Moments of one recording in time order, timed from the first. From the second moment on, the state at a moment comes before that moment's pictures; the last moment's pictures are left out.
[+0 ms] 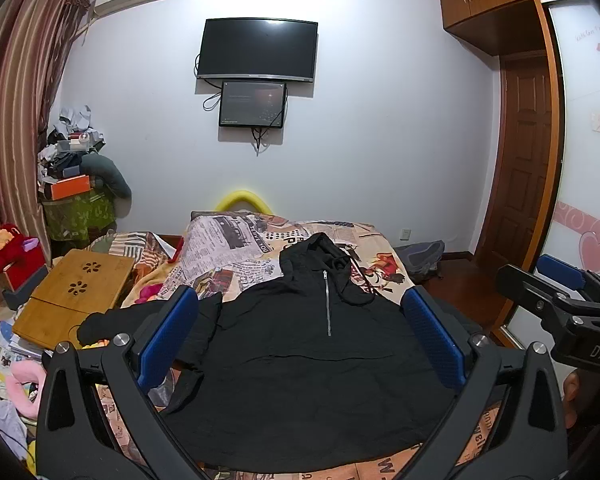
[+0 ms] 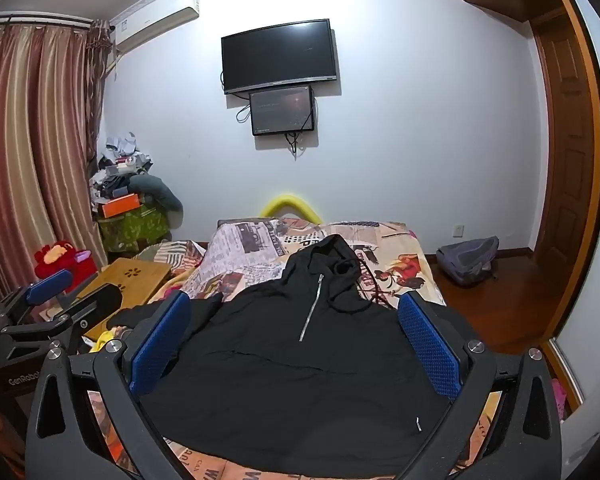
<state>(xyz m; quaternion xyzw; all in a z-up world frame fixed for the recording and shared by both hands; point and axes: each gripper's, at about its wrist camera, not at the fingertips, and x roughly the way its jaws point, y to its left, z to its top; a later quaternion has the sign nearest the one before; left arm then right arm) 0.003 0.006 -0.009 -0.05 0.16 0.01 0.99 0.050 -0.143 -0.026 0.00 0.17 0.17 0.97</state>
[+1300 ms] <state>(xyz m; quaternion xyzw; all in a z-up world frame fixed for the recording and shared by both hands) 0.004 0.004 -0.010 -0.04 0.16 0.02 0.99 0.055 -0.145 -0.028 0.01 0.17 0.17 0.97</state>
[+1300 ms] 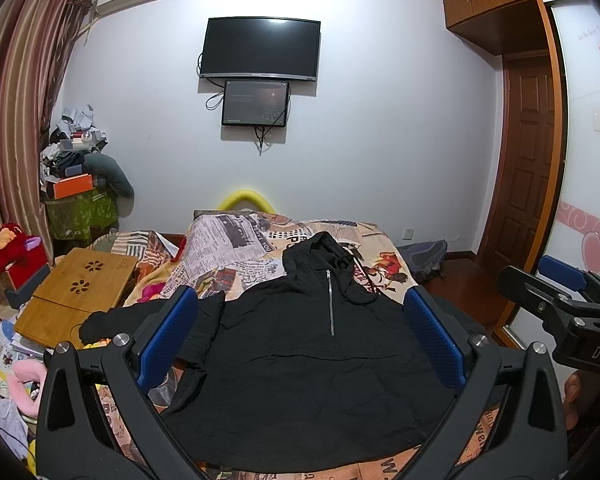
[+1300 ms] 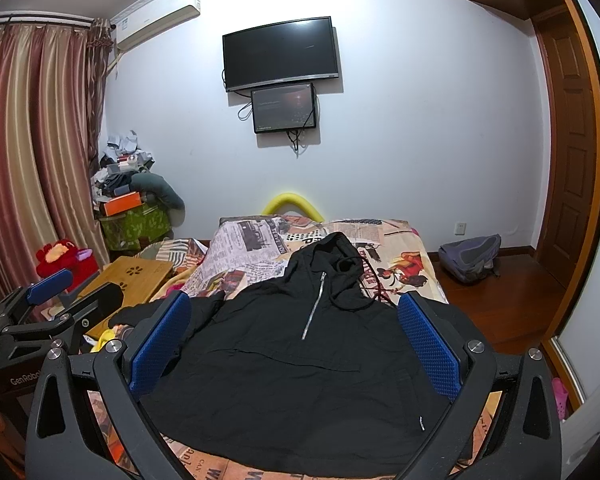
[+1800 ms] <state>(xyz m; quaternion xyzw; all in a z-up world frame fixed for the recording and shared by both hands) 0.004 0.005 -0.010 -0.04 0.16 0.02 0.99 0.052 -0.138 -0.035 0.00 0.17 0.17 0.97</state>
